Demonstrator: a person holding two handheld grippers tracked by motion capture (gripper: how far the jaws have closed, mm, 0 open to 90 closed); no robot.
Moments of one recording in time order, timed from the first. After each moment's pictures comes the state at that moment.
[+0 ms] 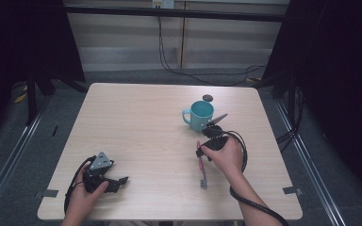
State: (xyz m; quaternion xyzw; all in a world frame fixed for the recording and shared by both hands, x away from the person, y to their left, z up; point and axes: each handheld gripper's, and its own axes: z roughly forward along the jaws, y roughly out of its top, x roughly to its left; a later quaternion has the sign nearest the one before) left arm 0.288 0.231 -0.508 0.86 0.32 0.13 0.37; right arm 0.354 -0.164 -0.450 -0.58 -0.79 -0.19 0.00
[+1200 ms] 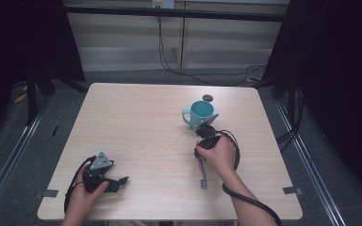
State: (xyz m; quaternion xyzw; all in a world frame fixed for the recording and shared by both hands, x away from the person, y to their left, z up) left arm 0.288 0.231 -0.508 0.86 0.32 0.13 0.37; right arm 0.368 -0.147 -0.467 -0.59 -0.79 -0.14 0.00
